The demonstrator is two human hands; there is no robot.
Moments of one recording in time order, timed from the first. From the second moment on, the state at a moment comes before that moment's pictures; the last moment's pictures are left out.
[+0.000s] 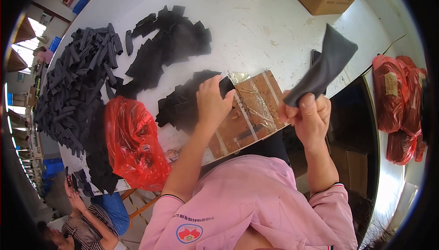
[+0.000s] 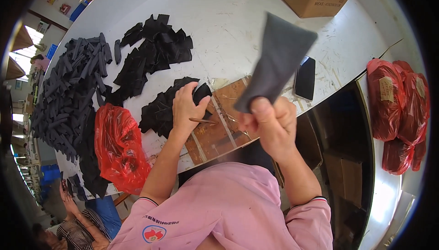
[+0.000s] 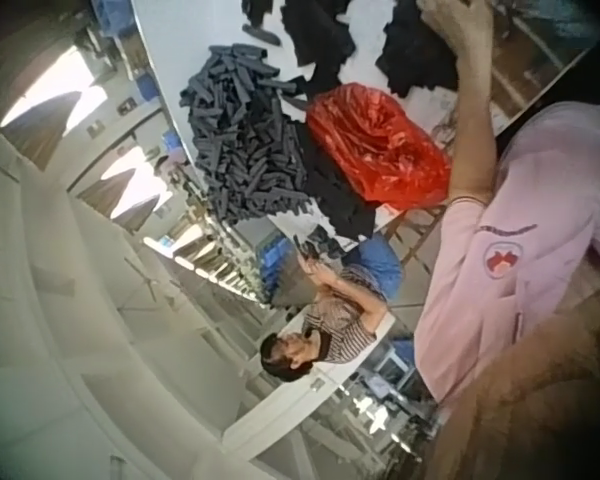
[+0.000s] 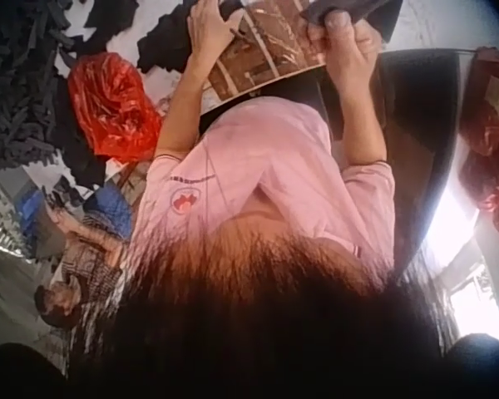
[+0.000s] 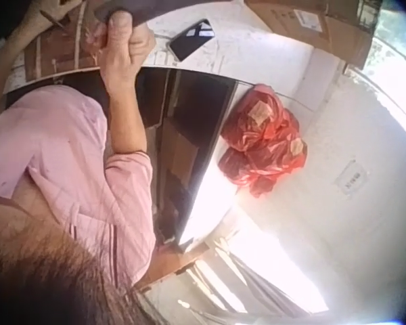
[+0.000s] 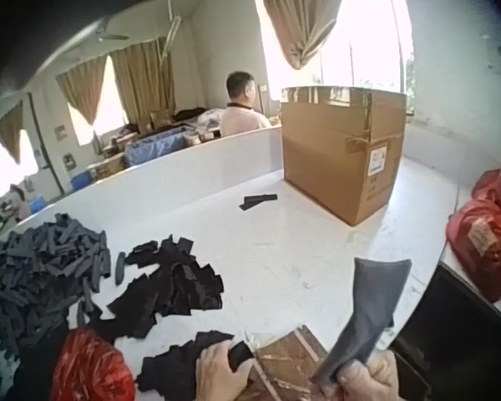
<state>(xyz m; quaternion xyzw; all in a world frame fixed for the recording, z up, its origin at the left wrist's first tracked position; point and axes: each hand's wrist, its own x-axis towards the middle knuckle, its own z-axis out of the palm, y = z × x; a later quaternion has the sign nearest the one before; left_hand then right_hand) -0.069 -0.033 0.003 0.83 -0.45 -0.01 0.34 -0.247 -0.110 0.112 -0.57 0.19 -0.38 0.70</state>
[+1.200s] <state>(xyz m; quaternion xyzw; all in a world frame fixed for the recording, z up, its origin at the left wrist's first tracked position) -0.136 0.064 0.074 0.65 -0.21 -0.36 0.64 -0.219 -0.039 0.038 -0.84 0.22 -0.37 0.32</state>
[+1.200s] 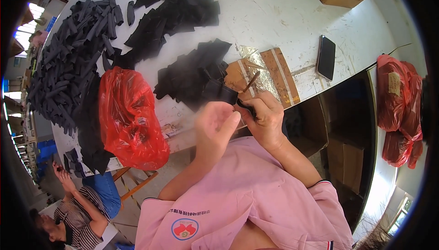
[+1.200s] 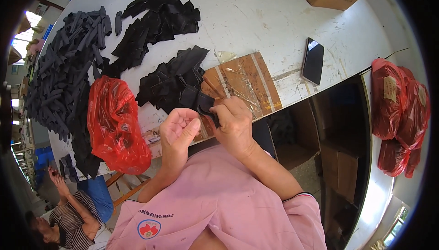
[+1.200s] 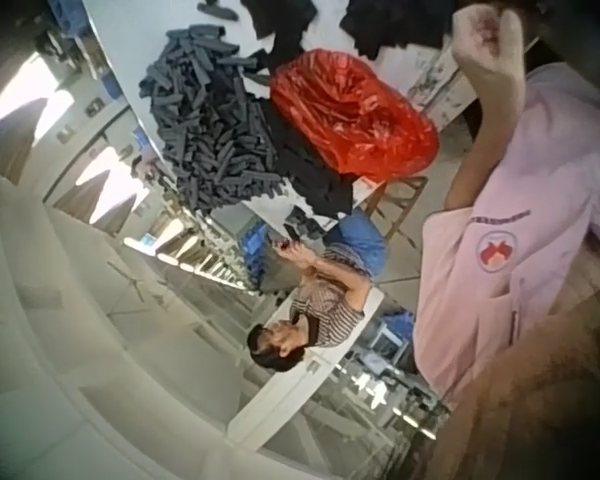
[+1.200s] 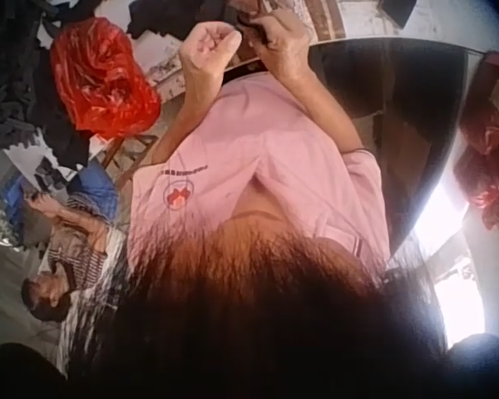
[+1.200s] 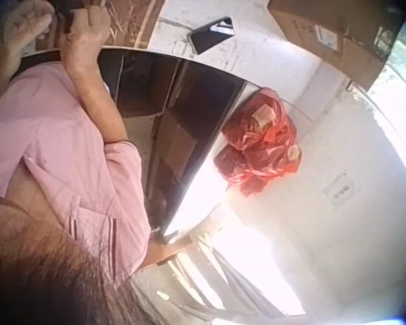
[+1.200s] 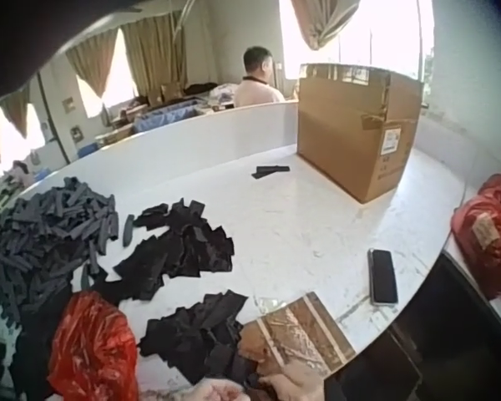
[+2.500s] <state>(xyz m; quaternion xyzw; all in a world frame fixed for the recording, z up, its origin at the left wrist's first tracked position) -0.109 0.061 0.049 0.30 0.00 -0.57 0.77 -0.213 -0.040 0.038 -0.56 0.31 -0.20 0.74</state>
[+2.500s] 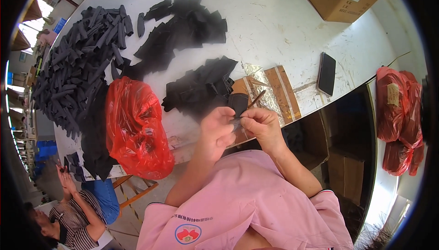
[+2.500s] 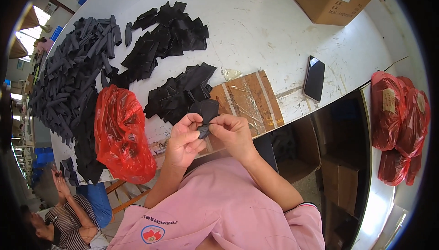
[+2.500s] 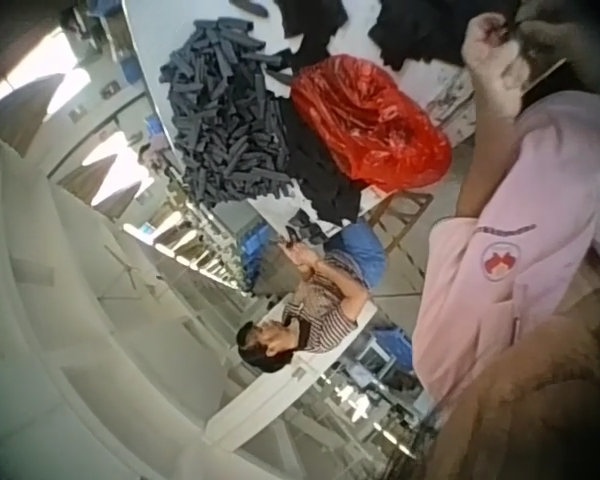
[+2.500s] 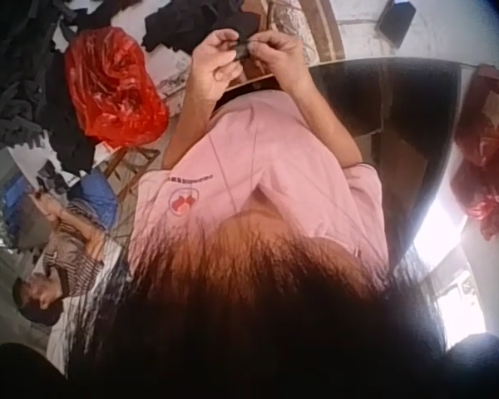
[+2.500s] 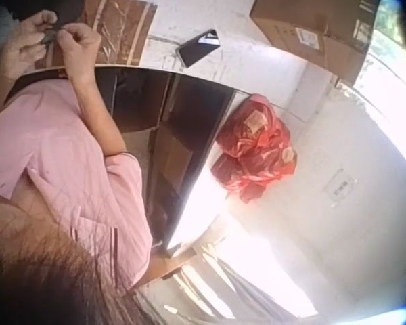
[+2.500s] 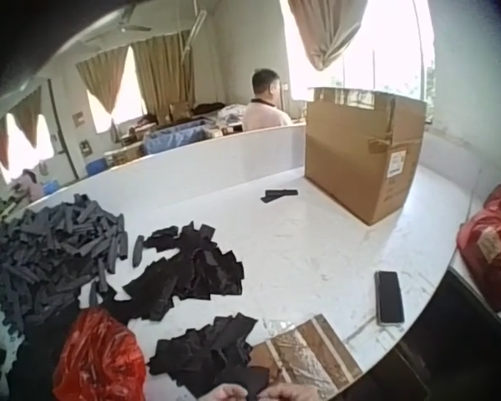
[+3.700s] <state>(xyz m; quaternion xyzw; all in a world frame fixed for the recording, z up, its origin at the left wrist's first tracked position) -0.129 0.071 0.088 0.40 -0.10 -0.56 0.72 -0.223 -0.042 0.043 -0.57 0.15 -0.26 0.76</state>
